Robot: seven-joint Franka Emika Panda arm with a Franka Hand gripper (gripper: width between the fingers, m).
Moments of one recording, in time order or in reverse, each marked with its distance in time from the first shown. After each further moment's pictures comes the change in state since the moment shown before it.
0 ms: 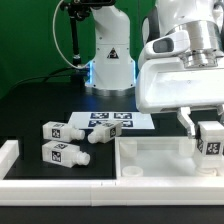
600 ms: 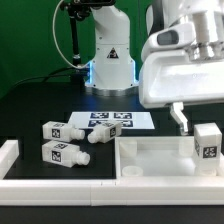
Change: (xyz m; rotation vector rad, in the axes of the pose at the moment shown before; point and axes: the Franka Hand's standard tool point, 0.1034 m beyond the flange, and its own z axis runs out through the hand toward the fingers) arm 0.022 -0.002 -0.005 0.013 -0.108 0.033
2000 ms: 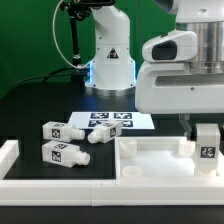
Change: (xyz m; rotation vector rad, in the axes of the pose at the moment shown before) arm -0.007 0.012 0.015 -0.064 -0.501 0.365
